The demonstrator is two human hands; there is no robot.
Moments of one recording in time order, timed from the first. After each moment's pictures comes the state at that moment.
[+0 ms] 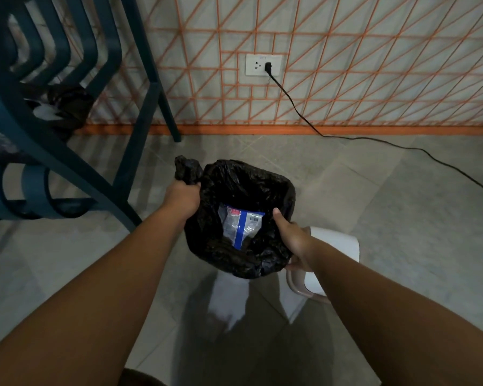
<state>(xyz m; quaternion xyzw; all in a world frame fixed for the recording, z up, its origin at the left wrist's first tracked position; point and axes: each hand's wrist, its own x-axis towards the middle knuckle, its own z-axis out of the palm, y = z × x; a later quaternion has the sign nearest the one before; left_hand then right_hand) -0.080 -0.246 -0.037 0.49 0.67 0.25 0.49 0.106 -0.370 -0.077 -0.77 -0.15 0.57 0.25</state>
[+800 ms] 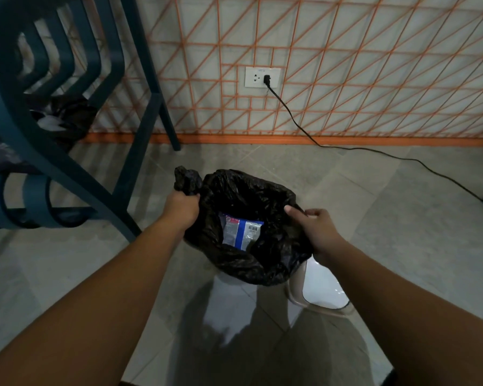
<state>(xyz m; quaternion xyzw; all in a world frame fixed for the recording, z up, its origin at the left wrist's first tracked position) -0.081 -0.247 -0.035 0.48 0.66 0.25 0.52 0.143 -0.368 -0.055 -0.72 -0.15 0.46 0.50</state>
